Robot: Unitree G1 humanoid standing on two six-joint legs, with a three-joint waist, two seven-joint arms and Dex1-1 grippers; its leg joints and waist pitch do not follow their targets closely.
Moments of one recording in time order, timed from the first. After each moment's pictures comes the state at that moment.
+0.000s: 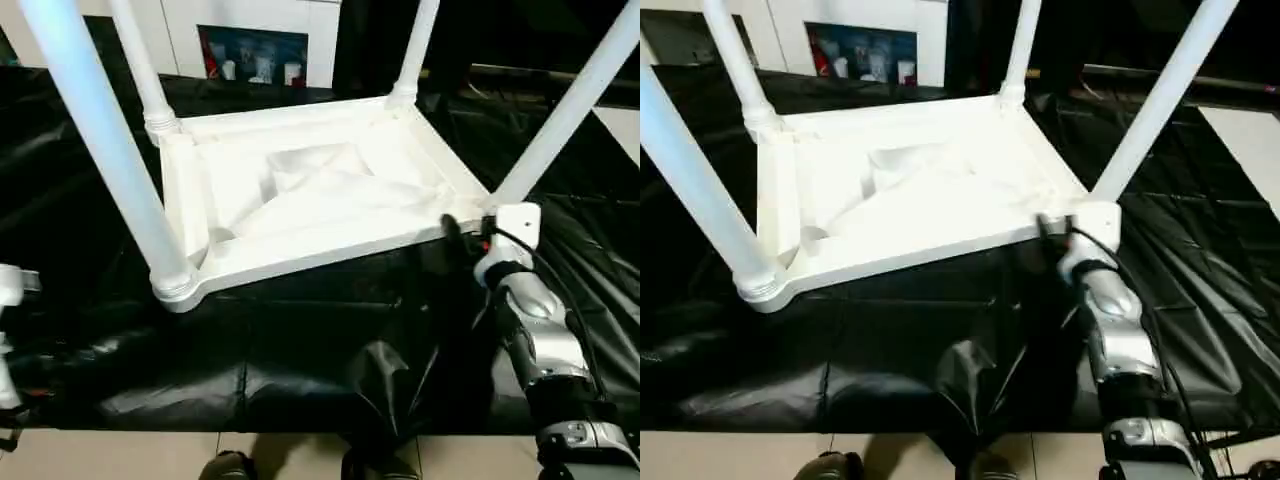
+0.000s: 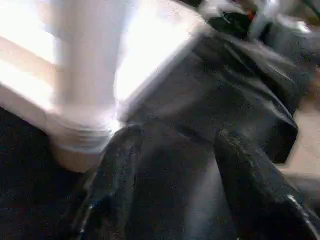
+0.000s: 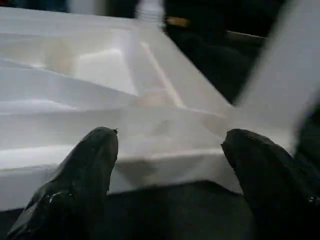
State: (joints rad) left arm 0.21 0.80 0.52 -0.12 -0.64 0.50 -1.23; right arm -0.43 -0.24 -0.13 0.55 0.12 -0.02 0.11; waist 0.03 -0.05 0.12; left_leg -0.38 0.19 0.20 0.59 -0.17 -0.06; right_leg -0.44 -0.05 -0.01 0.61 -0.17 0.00
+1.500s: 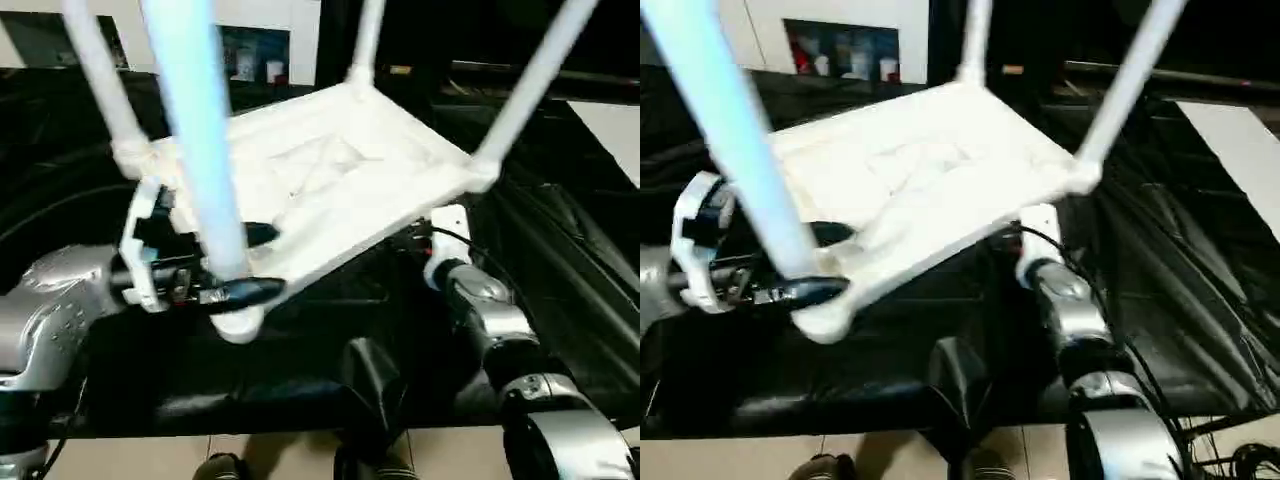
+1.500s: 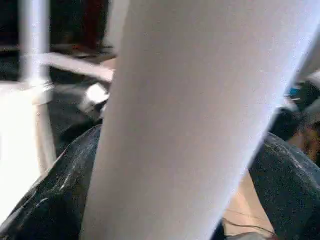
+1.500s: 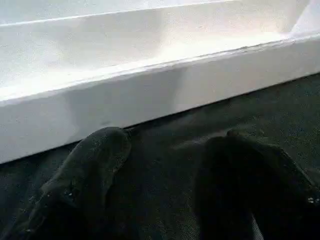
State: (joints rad) left arm -0.36 0.61 0.06 -0.16 -0.73 0.61 -1.26; right arm -0.67 -0.14 -0.04 0.93 0.06 0.01 0.27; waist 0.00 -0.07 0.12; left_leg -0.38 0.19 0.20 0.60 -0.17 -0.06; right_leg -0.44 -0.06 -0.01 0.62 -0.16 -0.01
